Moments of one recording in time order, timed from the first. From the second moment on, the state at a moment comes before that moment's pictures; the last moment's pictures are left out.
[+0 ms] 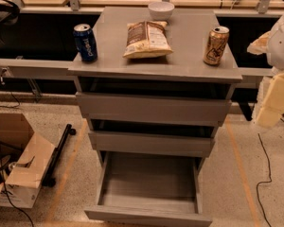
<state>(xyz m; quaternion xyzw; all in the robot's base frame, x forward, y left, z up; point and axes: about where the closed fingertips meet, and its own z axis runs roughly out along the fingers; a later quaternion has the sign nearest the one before) 0.438 -0.217 0.976 -0.60 0.78 -0.03 0.16</state>
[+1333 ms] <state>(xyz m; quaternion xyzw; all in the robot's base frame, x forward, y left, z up) 0.539 -0.176 0.965 -0.61 0.75 0.00 0.25</state>
